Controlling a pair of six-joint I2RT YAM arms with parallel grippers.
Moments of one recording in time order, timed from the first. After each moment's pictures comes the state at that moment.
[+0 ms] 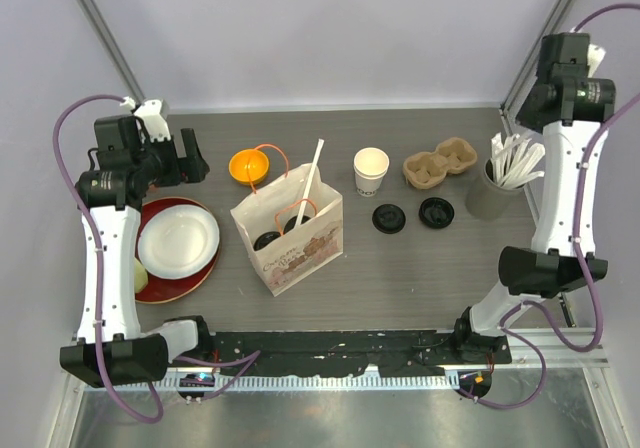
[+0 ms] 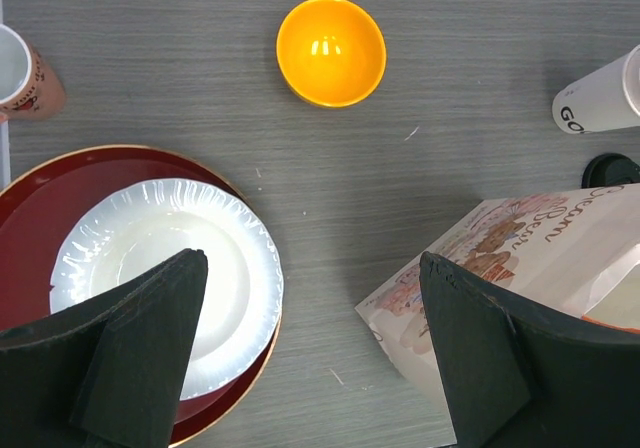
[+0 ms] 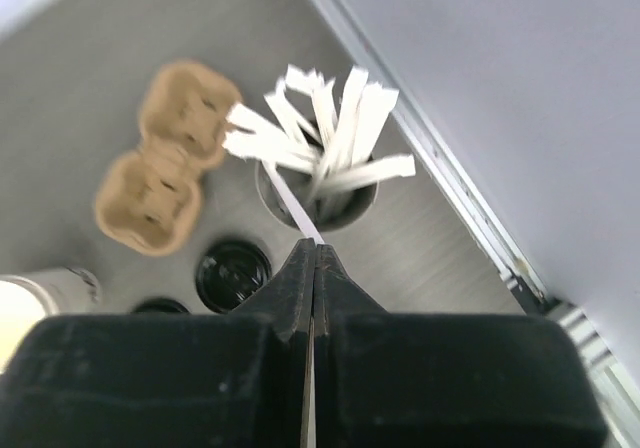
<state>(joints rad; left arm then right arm) 0.11 1.18 1.47 -0.95 0.25 -0.05 -0.13 1.67 2.17 -1.34 0.40 0.30</state>
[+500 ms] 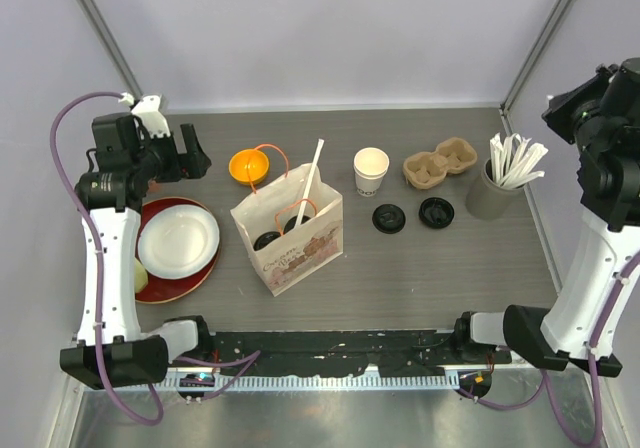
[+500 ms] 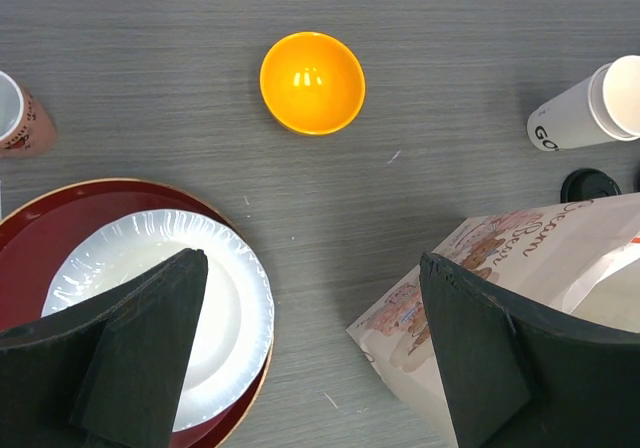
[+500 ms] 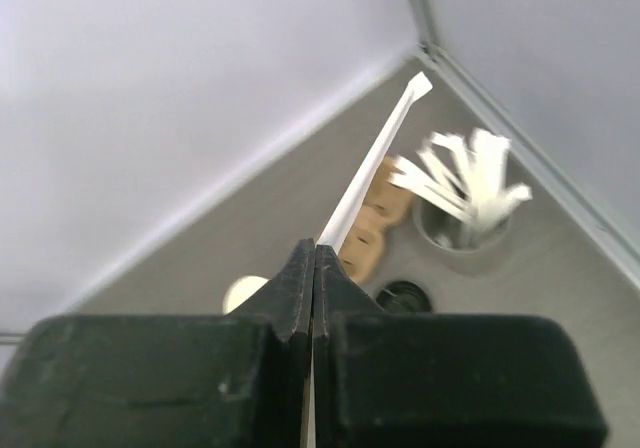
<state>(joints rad) 0.11 1.18 1.47 -0.88 0.29 -0.06 -0.13 1.34 2.25 -1.25 0.24 0.50</state>
